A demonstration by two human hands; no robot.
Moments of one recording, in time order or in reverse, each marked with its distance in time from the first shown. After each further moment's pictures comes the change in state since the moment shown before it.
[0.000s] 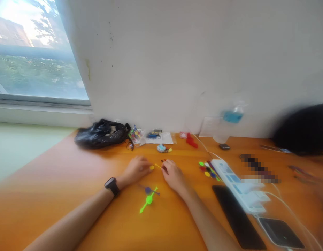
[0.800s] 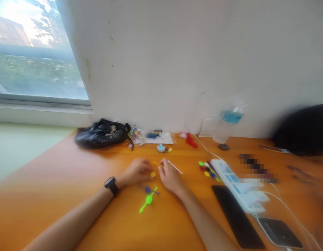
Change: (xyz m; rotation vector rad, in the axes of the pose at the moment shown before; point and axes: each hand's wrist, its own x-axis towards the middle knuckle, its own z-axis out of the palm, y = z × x) left_hand -0.002 0.018 -0.016 -0.011 -0.106 0.115; right_hand -0.003 -0.015 0.007 0.110 0.020 0.099
